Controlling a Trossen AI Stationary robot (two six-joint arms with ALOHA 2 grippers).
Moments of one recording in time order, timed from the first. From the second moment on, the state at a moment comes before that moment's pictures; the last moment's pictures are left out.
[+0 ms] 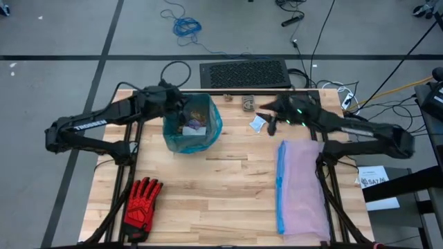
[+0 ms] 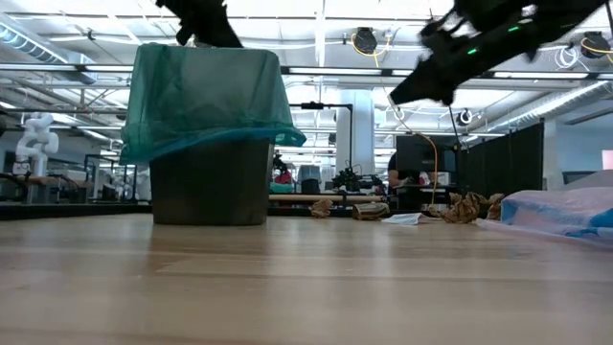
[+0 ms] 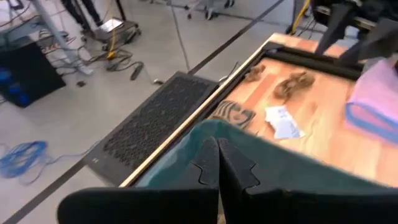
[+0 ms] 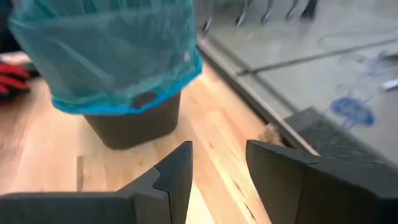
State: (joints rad) left arm 0.31 1.04 1.05 -0.43 -0.33 -0.05; right arm -0.48 1.05 0.65 0.03 -0.07 -0.03
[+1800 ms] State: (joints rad) left arm 0.37 0.98 1.02 -0.49 -0.39 -0.01; right arm -0.69 2.20 1.58 -0.29 -0.16 -0.24
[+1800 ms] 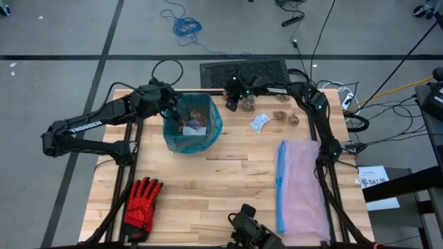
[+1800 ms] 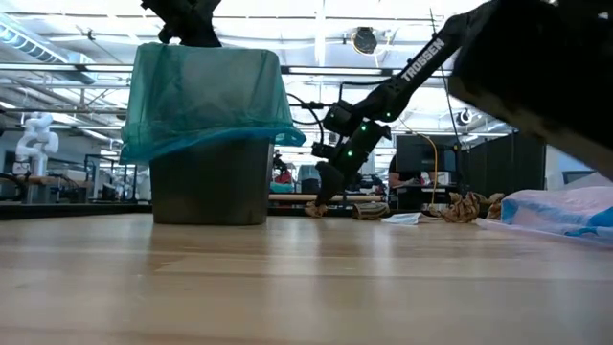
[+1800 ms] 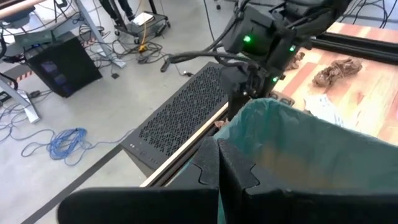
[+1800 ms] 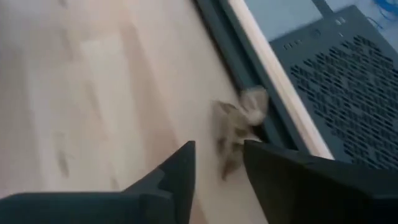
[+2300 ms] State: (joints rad) left arm 0.37 0.98 1.02 -0.41 -0.39 0.04; right arm -0.65 2.03 1.58 -0.41 -0.10 -0.28
